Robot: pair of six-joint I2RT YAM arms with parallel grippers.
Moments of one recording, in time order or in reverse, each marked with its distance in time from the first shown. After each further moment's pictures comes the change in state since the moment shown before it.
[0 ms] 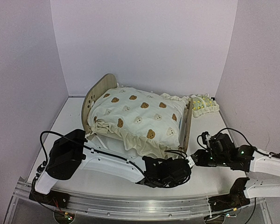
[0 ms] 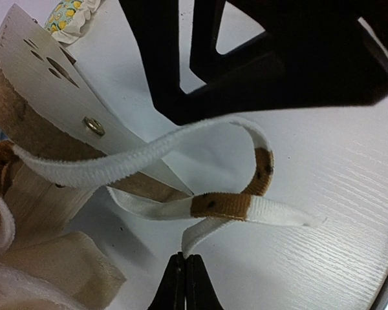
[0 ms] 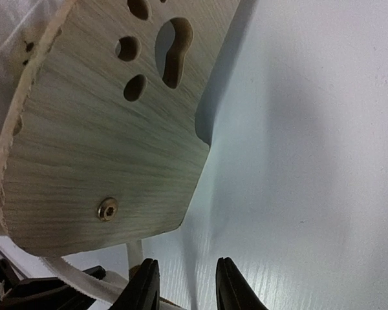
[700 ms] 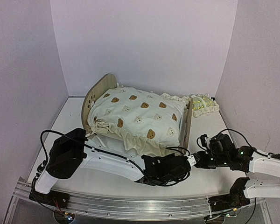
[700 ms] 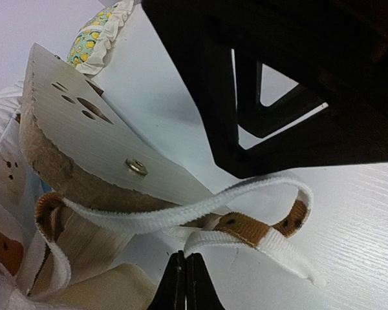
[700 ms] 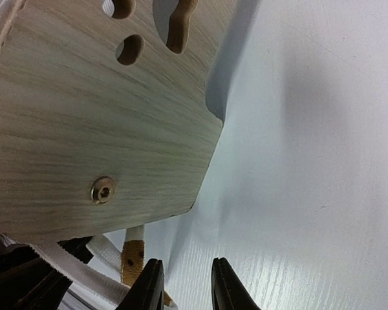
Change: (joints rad) left arm 0.014 0.000 -0.022 0.125 -0.083 0.237; right arm -0.045 0.003 -0.030 0.024 -0.136 0.006
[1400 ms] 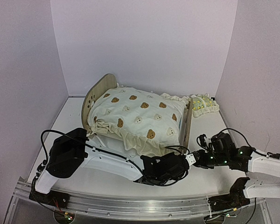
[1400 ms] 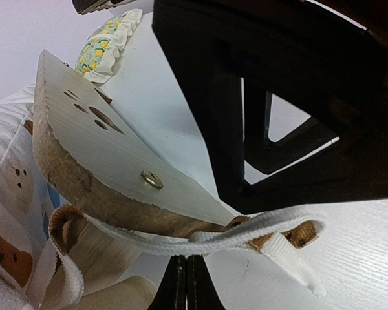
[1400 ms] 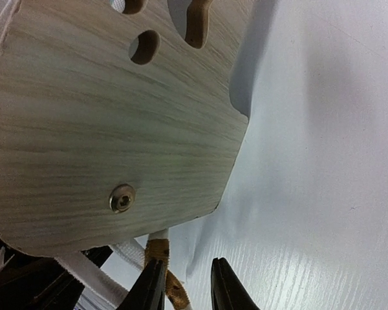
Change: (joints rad) left arm 0.011 0.000 -0.033 0.098 -0.002 0.034; right arm -0.043 0.023 -0.015 0.074 -0.122 0.029
